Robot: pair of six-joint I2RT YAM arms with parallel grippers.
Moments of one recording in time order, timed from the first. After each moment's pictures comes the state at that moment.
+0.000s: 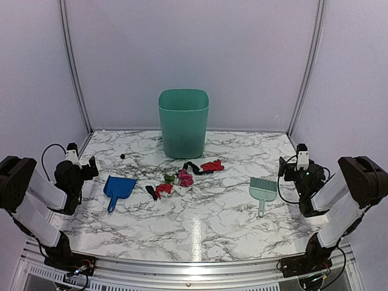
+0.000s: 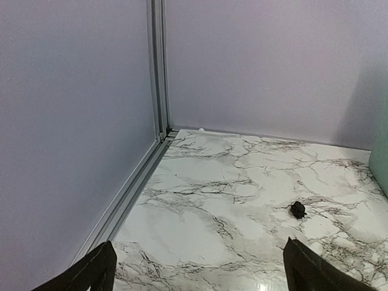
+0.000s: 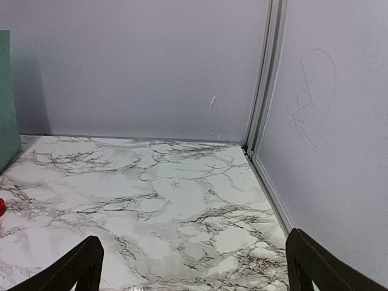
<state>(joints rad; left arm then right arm) -0.06 1.53 0.24 1.15 -0.27 -0.04 0.03 1.60 0.25 1.31 0.08 -0.08</state>
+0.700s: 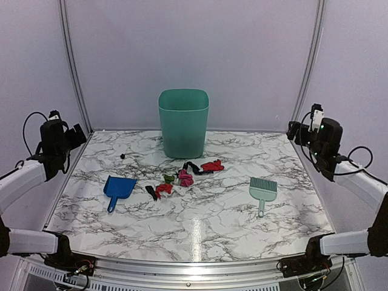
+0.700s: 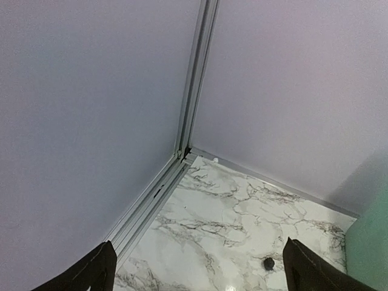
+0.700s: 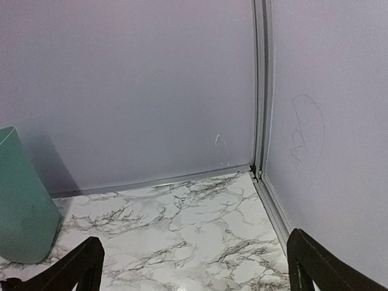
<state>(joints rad) -0.06 1.11 0.70 0.16 -0.40 -0.29 0.04 1.13 0.72 0.29 0.12 0.13</state>
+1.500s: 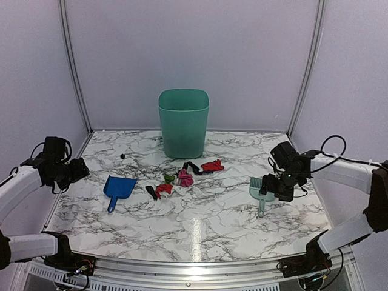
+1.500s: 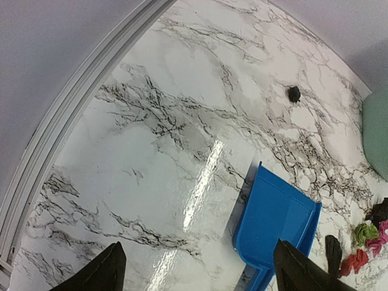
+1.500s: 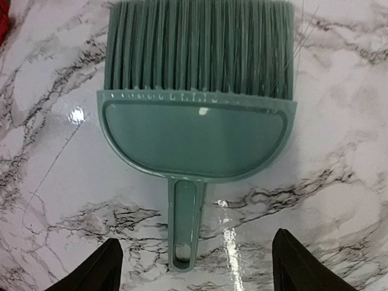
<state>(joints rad) -0.01 1.02 0.69 -0.53 -0.07 -0.51 0.40 1.33 0.84 -0.72 0.03 0.66</state>
